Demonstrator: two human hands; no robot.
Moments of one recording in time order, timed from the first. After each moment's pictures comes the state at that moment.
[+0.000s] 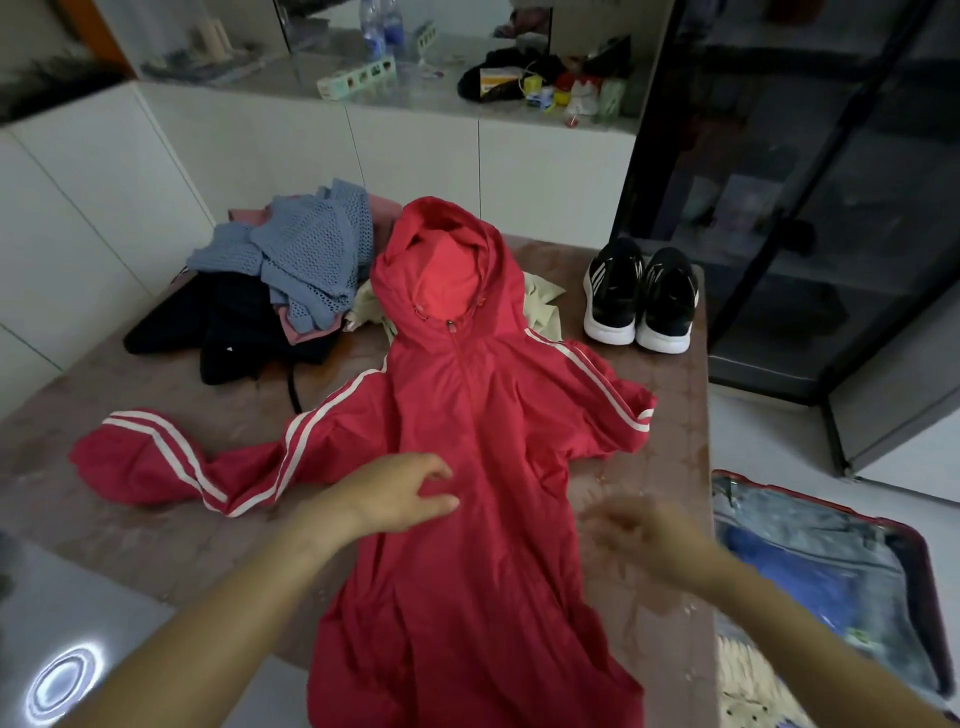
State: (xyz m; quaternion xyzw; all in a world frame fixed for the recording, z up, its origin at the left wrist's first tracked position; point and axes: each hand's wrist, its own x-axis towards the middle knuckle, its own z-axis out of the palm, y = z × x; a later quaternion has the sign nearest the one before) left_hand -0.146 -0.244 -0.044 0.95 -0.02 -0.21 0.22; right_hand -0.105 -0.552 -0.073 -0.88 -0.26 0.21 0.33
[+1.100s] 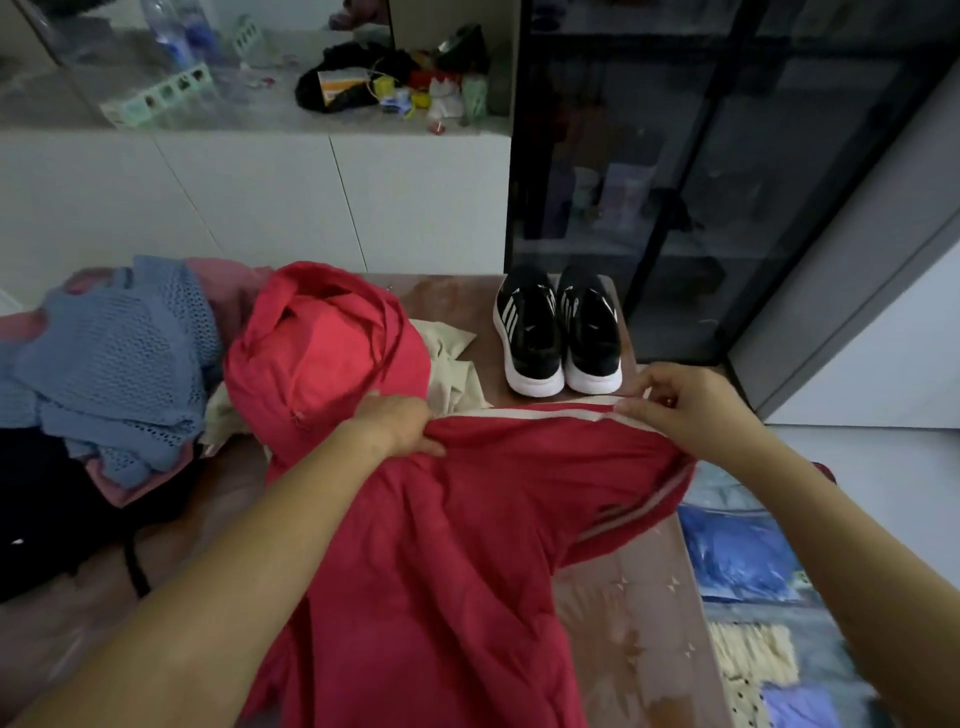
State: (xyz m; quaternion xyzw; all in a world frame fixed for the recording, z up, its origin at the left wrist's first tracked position) left_hand 0.136 -0.268 -0.076 0.96 -0.13 -0.23 -0.08; right_hand 0.079 -0.588 -0.011 -0.94 -0.07 0.01 0.33
